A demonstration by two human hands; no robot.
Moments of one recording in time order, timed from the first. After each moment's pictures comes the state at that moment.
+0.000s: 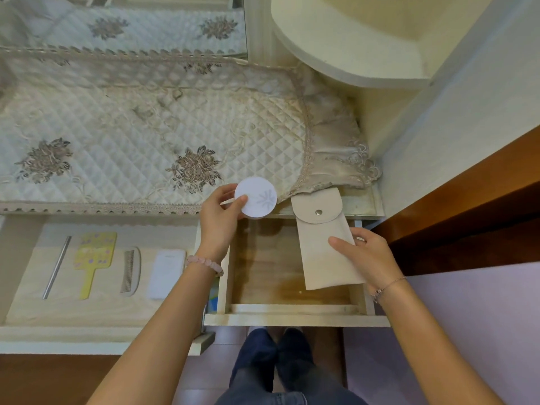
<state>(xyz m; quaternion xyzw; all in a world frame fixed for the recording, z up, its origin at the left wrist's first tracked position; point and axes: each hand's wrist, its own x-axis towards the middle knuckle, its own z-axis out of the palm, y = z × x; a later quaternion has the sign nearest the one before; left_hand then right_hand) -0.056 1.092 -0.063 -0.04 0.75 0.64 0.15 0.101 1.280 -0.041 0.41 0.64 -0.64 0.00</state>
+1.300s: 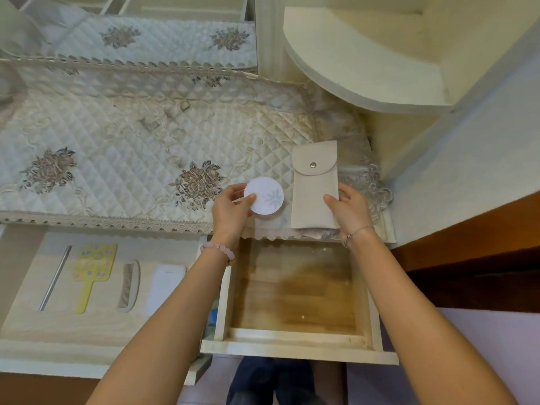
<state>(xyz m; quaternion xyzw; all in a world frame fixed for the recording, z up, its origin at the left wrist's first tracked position) -0.108 1.126 -0.083 -0.09 0.76 0.62 0.16 -0.025 1.316 -0.076 0.37 0.63 -0.68 -0.10</state>
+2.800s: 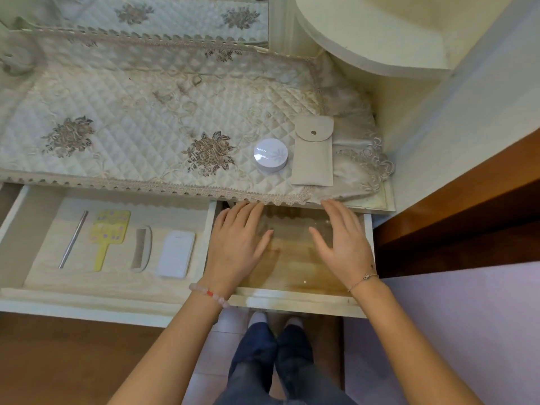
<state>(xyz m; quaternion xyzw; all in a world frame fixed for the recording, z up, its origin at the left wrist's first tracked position) 0.014 1.061 -0.062 0.31 0.94 0.14 -0.03 0.094 1.249 -0.070 0.15 0.95 -0.26 -0.07</state>
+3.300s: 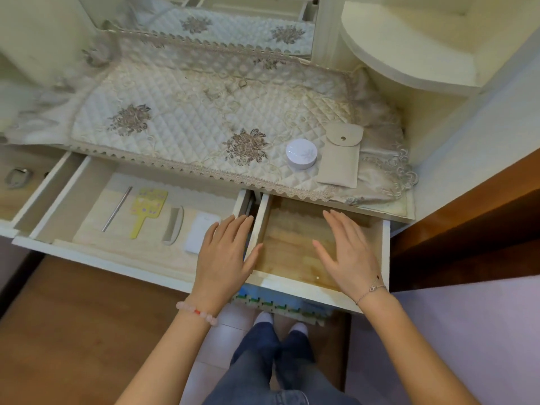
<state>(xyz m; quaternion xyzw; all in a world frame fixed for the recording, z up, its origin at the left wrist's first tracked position) 0.073 0.996 -0.045 0.21 0.97 0.12 0.00 0.124 1.222 -0.058 0.07 0.97 -0.24 -0.02</state>
